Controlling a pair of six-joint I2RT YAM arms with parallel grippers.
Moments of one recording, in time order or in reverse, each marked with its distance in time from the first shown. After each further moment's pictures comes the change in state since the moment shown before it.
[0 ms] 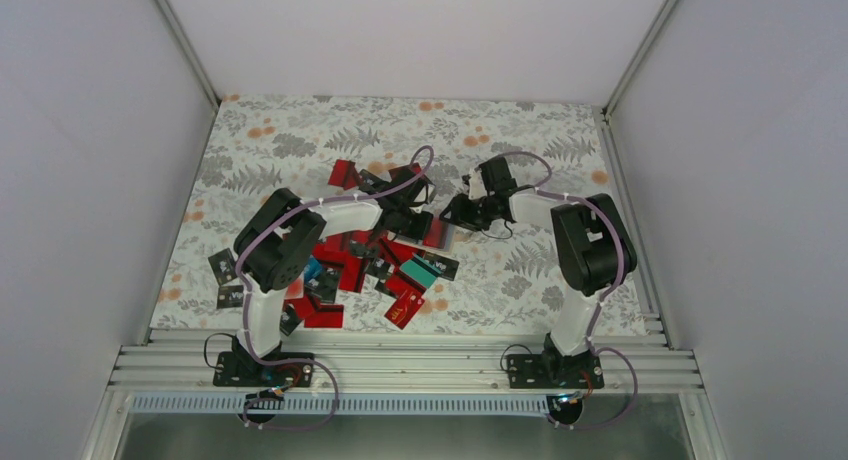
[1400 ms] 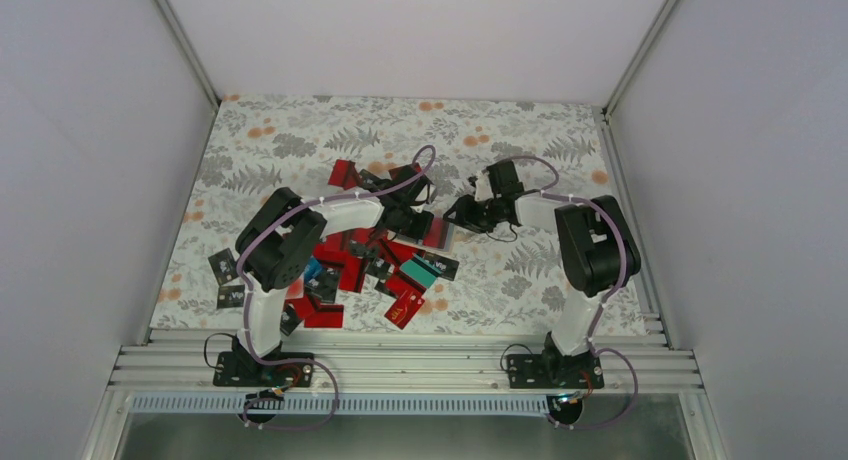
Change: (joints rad) left arm 0.000 0.009 0.035 -0.055 -0.003 0.021; right arm -0.040 -0.016 -0.053 0.061 -0.039 0.022
